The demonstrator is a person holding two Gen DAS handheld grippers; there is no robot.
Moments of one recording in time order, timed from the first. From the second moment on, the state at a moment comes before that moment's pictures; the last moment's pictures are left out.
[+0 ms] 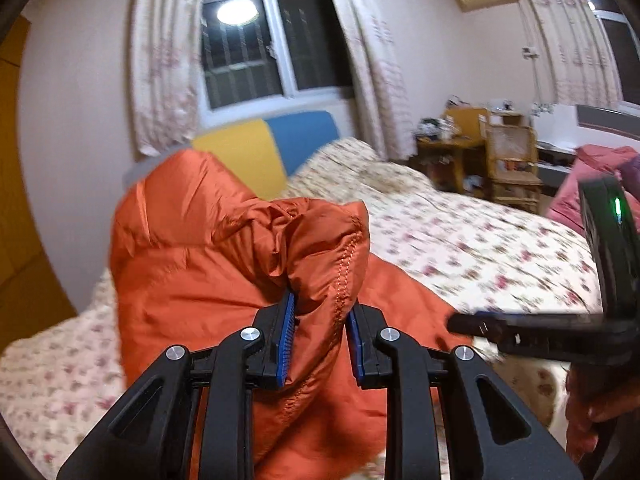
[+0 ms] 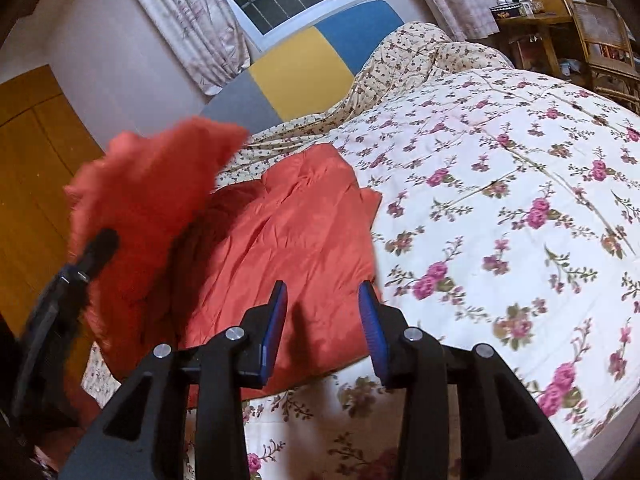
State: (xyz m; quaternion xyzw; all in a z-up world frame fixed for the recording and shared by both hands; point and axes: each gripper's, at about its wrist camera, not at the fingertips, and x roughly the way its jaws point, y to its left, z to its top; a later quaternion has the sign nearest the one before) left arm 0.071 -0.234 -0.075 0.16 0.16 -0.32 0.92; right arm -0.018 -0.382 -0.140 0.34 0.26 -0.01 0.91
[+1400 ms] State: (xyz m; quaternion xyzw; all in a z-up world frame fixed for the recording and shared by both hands) left arm 0.201 -0.078 -0.116 -0.13 0.31 -0.18 0.93; right arm 0.116 -0.341 -0.080 0.27 0.34 0.15 0.89
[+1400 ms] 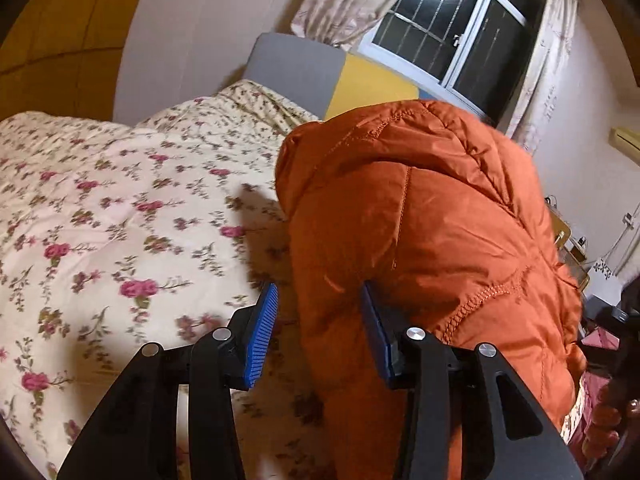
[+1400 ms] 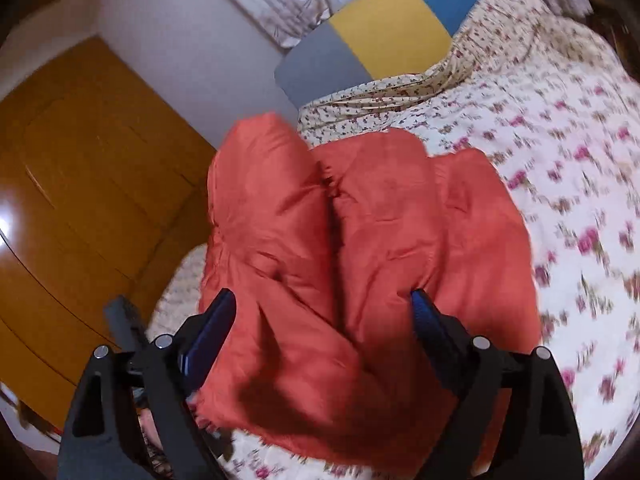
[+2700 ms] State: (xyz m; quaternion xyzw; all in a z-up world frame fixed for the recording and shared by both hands) left arm 0.233 -0.227 -0.062 0.04 0.33 -0.21 0.92; right arm 0.064 -0.393 -0.032 0.24 0.21 -0.05 0.95
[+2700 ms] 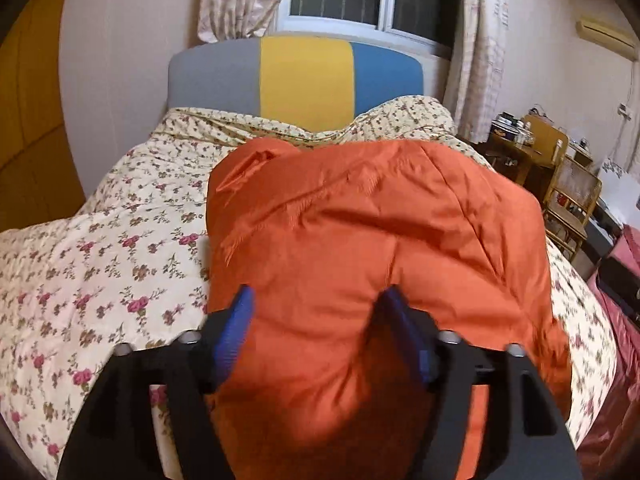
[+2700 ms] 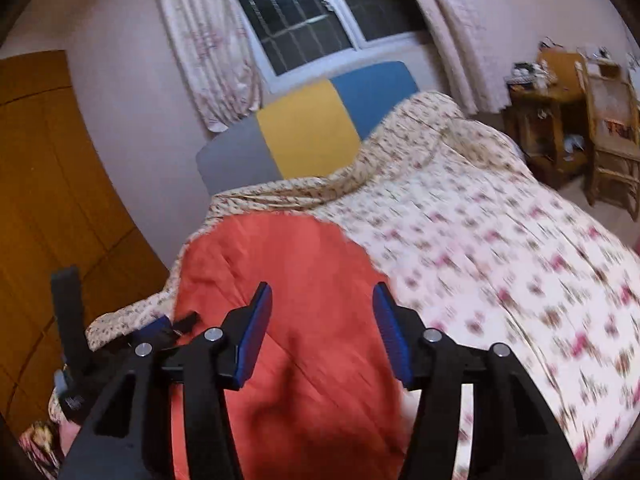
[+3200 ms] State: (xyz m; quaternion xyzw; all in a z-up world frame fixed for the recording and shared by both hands) left arm 0.242 -0.236 -0.080 0.00 0.34 -0.20 0.92; right arm 0.177 -0.372 -0.073 0.17 0.27 -0.06 0.95
